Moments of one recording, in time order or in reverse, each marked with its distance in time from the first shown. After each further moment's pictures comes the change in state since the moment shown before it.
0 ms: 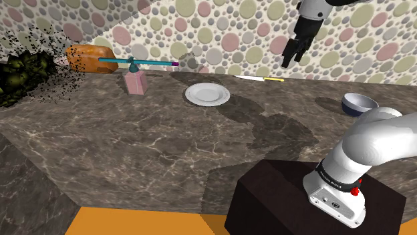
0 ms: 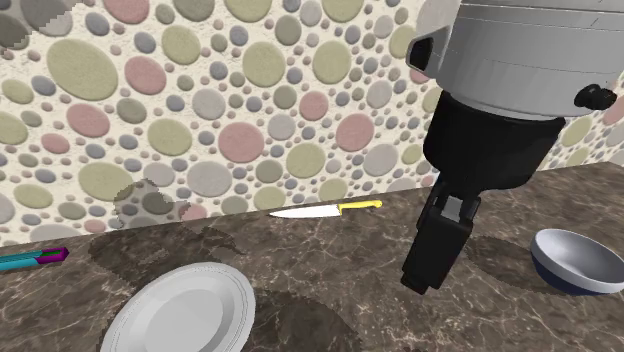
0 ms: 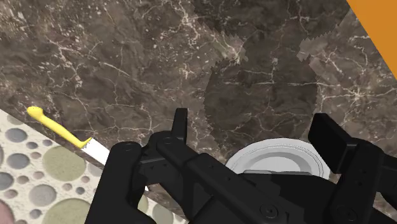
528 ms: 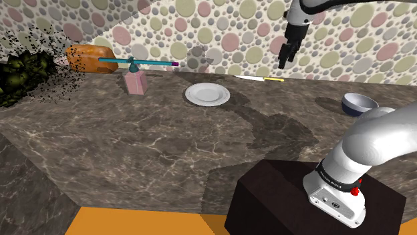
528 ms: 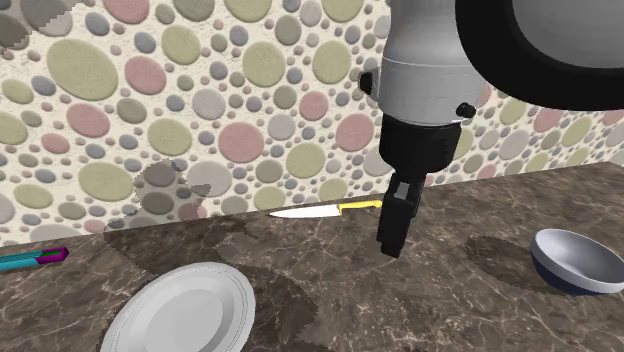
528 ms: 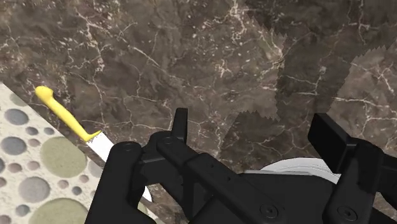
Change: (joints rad) arm 0.001 0.219 -0.085 0.092 -0.092 0.052 -0.178
